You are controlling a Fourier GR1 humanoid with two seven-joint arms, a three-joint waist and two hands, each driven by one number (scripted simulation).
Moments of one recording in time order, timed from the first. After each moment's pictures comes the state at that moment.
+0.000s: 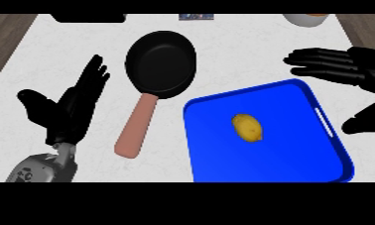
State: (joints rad) left arm -0.16 0.34 -0.24 -1.66 0.31 0.32 0.25; right arm -0.52 -0.93 0.32 -1.51 0.21 0.47 -0.68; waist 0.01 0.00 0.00
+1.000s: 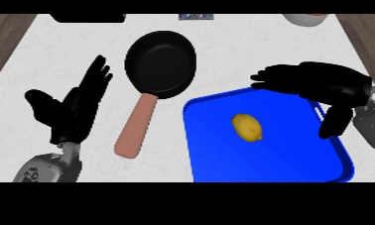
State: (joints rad) left arm -0.15 0.28 -0.20 -1.65 0.24 0.27 0.26; right arm -0.55 -0.77 0.43 -1.49 0.55 0.59 -0.47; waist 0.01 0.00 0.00
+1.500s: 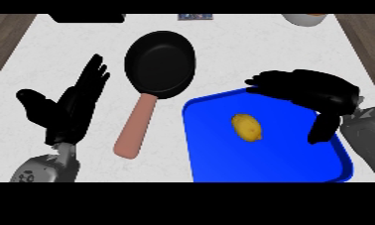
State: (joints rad) left arm -0.14 0.25 -0.15 -1.69 0.21 0.23 0.30; right arm -0.47 -0.66 0.36 -1.50 0.65 0.59 -0.47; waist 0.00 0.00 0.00
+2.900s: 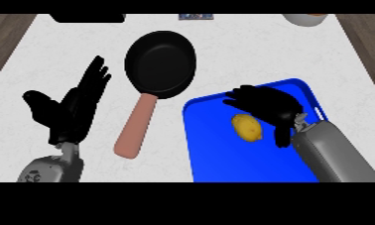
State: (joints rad) left arm -0.13 0.16 -0.08 -1.66 0.12 0.14 0.29; right arm -0.40 -0.38 0.41 -1.37 1.10 0.51 -0.37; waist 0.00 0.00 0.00
